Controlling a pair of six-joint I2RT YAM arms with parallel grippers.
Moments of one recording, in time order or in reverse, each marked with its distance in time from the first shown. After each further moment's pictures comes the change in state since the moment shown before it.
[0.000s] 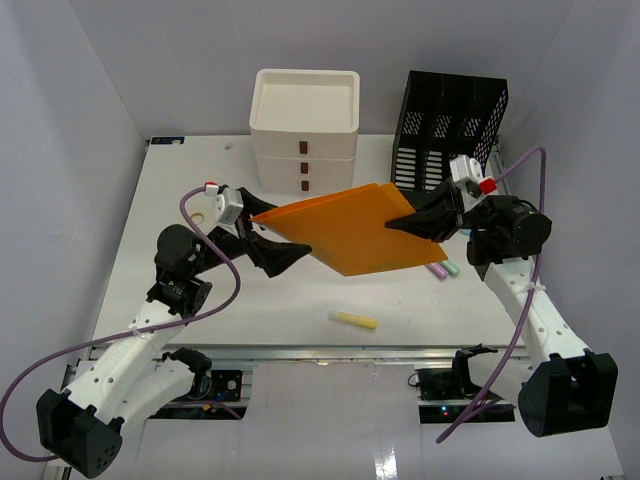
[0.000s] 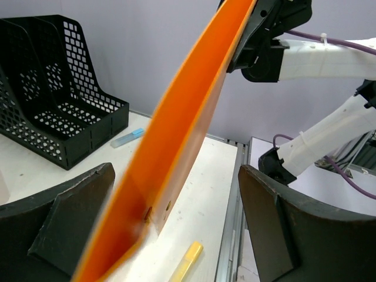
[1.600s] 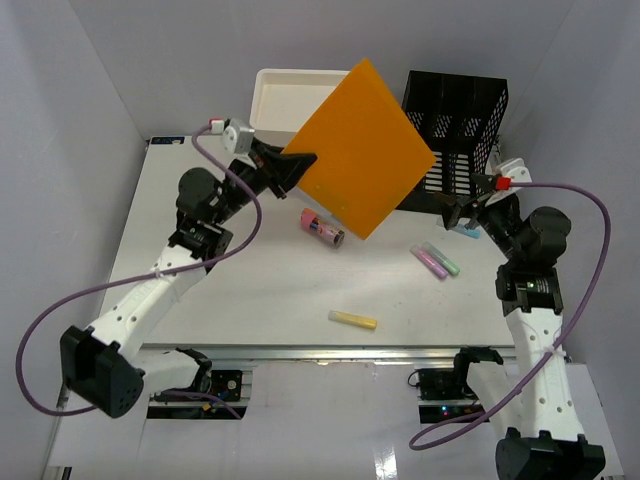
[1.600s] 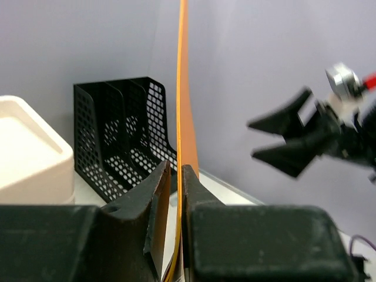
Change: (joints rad) left arm -0.009 0.344 0.361 0.025 -0.305 0.012; right arm -0.233 -0.336 -0.045 -1.150 0.863 -0.907
